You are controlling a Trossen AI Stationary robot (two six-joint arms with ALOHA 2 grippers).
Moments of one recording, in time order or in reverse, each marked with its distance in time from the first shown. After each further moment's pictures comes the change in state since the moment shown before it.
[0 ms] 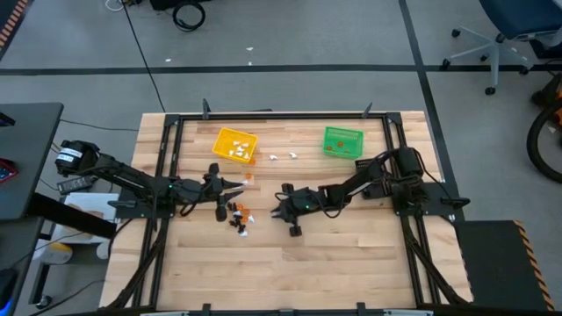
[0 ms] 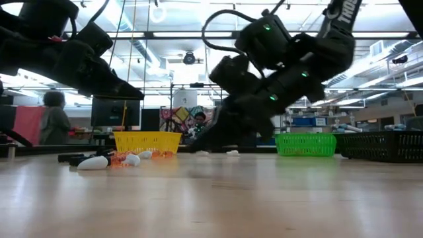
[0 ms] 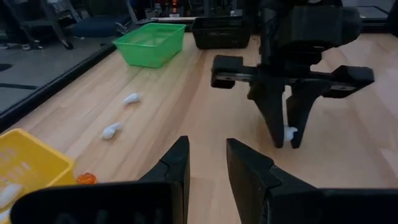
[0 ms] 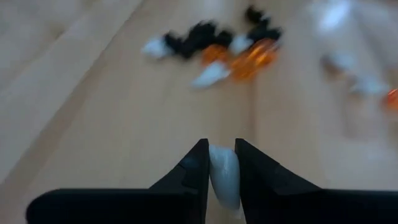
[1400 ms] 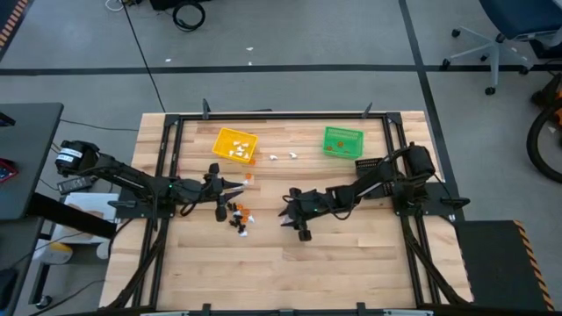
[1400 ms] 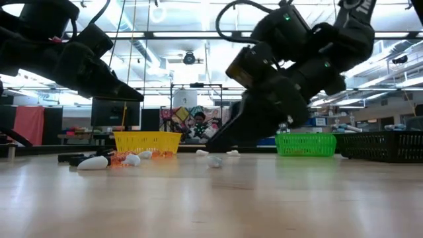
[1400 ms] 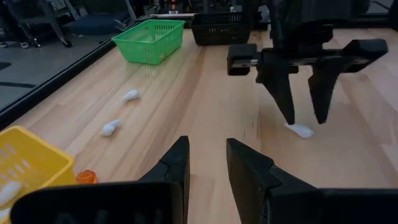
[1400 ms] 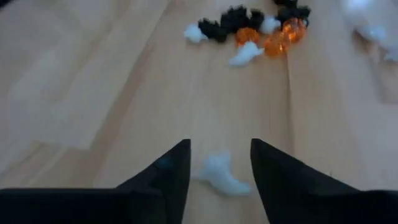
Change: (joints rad) left arm 0.003 0.000 0.000 -0.013 0.017 0.003; right arm 0.050 -0.092 -0.103 -0.025 -0.051 0.110
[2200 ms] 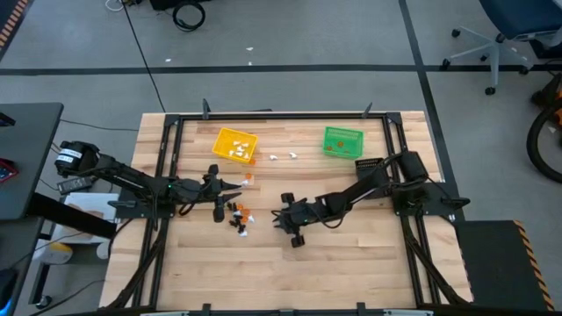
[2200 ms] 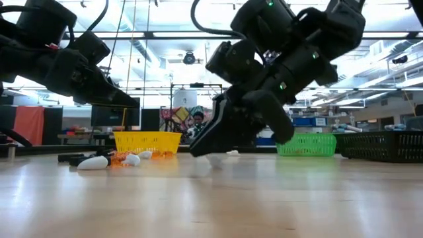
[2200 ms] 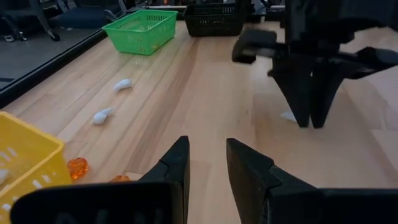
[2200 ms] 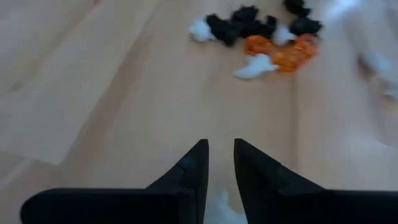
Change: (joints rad) left arm 0.017 0.000 -0.047 0.035 0.049 -0.011; right arm 0.056 0.065 0.172 -0.200 0.155 -0.138
